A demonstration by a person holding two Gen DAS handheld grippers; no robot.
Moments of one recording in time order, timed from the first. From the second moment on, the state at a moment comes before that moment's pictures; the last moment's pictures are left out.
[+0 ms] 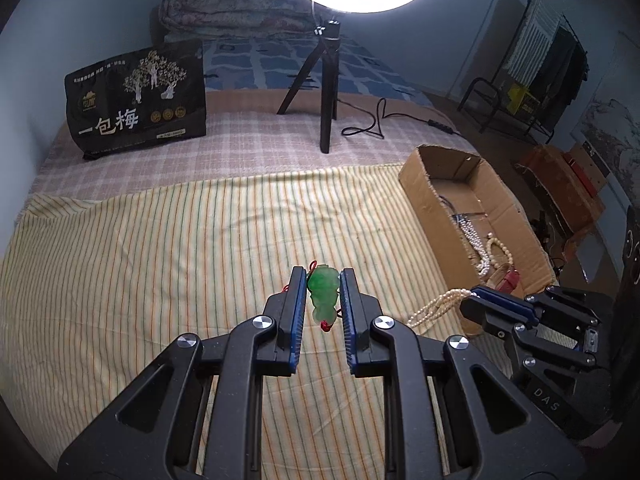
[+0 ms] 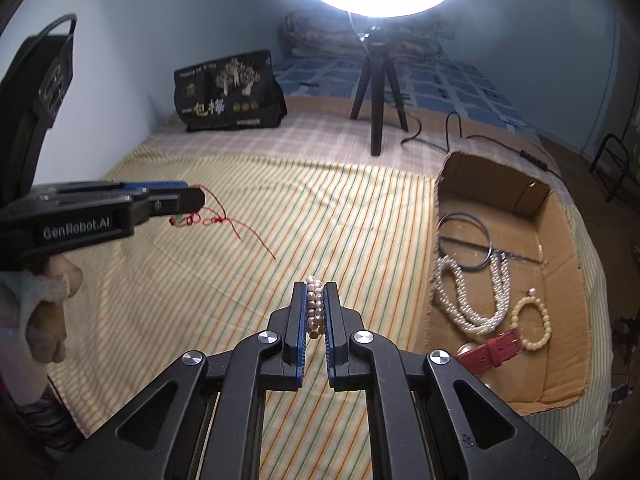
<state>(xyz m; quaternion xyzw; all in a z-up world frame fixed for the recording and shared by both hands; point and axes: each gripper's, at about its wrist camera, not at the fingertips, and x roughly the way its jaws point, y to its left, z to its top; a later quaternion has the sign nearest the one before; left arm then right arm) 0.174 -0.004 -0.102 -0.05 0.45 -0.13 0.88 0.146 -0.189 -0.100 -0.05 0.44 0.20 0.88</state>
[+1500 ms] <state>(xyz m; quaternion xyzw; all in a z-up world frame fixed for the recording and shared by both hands) 0.189 -0.157 -0.063 -0.01 0.38 -0.23 0.89 0.230 -0.343 -0.050 -0.01 0.39 0.06 0.92</state>
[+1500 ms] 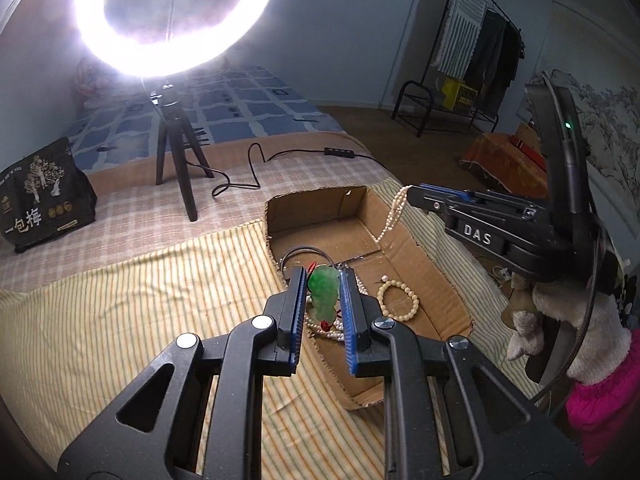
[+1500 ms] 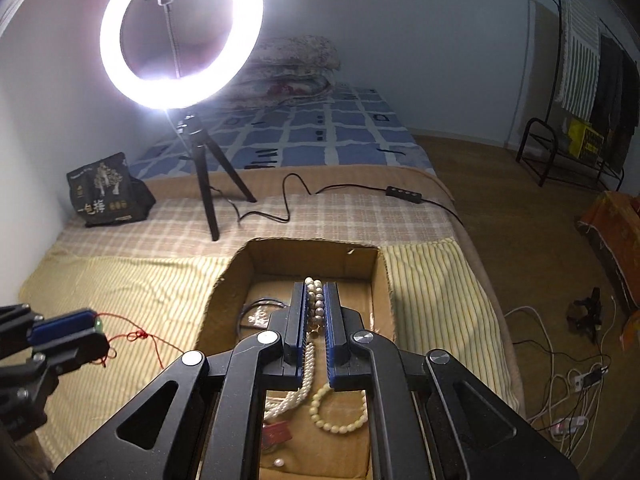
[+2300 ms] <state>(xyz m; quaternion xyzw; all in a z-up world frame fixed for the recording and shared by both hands) 0.202 -0.198 -0.081 0.01 0.39 -0.24 0.89 0.261 -0.367 -0.075 0.02 0.41 0.06 0.91</state>
